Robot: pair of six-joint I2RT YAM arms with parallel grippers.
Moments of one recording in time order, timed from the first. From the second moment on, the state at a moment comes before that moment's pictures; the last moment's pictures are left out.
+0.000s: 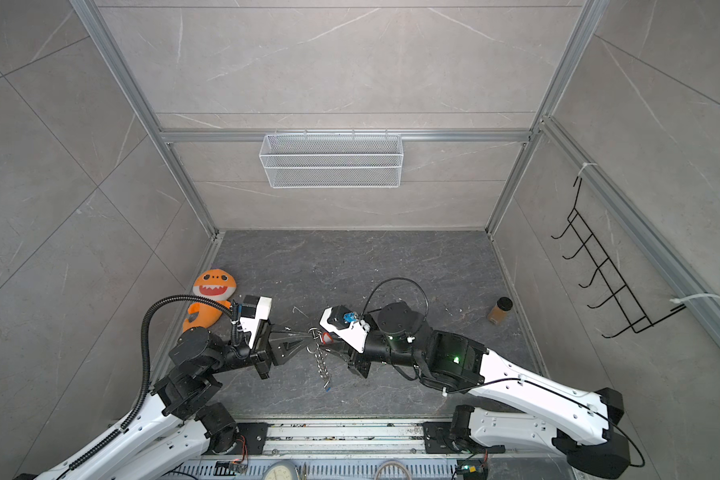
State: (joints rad) left arm -0.77 0.61 0.58 0.22 0.67 -0.50; right arm 1.15 1.03 1.11 -0.45 -0.12 -0.09
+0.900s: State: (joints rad) left arm -0.77 0.56 0.58 0.17 0.55 -0.48; right arm 1.15 1.09 1.19 -0.55 -0.11 -0.15
